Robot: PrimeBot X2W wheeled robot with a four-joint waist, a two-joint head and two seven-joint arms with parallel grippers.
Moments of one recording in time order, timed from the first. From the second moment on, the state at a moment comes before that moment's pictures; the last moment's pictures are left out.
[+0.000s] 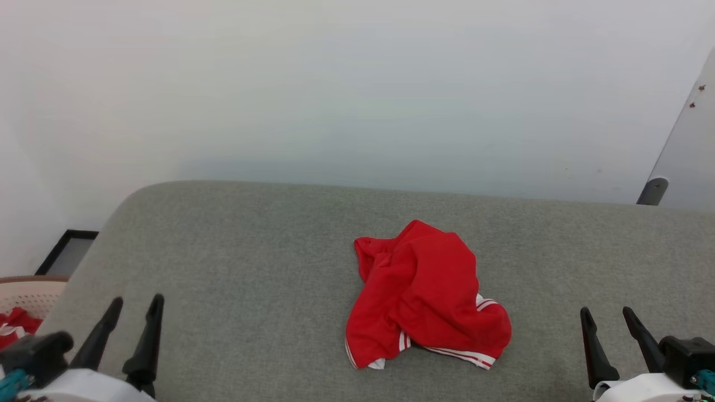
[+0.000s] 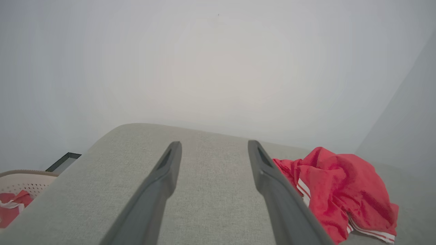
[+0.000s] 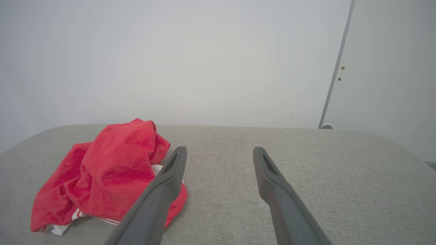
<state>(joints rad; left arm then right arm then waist) -0.01 0.69 -0.33 0.05 -0.92 0.11 -0.25 0.03 -0.09 -0.06 0.16 0.18 0.13 -0.09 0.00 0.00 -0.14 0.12</state>
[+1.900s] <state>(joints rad) -0.08 0.48 -0.32 0.06 -0.82 0.00 -0.26 -0.38 -0.29 0.10 0.48 0.32 0.13 0.51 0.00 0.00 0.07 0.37</state>
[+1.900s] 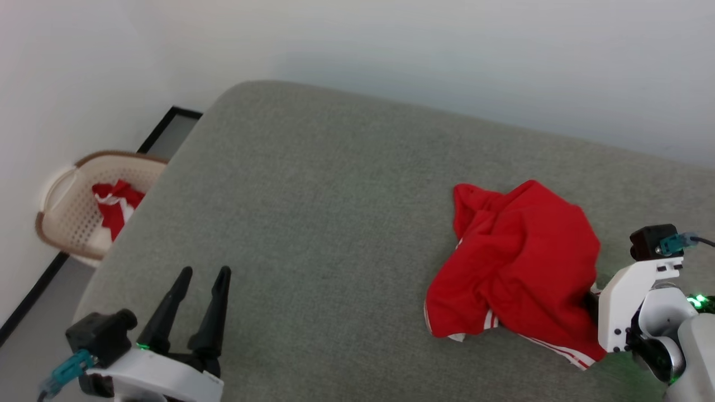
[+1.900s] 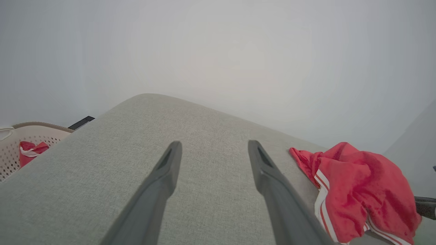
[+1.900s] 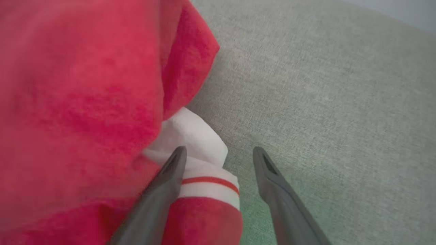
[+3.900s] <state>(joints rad) -0.01 0.45 -0.20 0.11 -0.78 -0.07 -0.22 -0.25 -0.28 -0.37 0.56 0.19 0.13 0.47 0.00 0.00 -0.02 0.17</state>
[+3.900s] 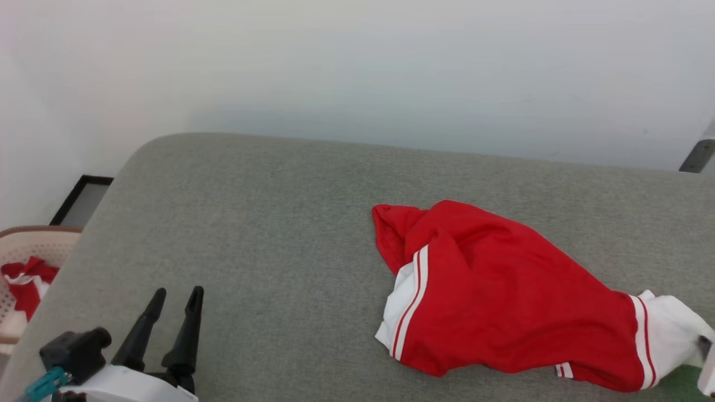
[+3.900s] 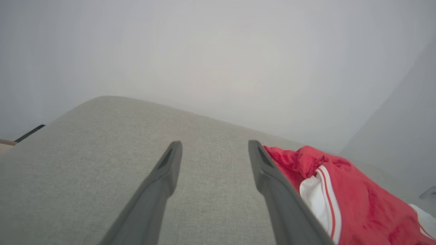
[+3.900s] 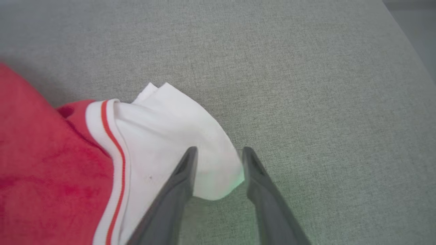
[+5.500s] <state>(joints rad) -0.43 0.54 -0.47 0.19 -1.05 0.01 0.76 -0.10 -0.05 -0.14 -0.03 0.29 0.13 0.13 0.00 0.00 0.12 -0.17</state>
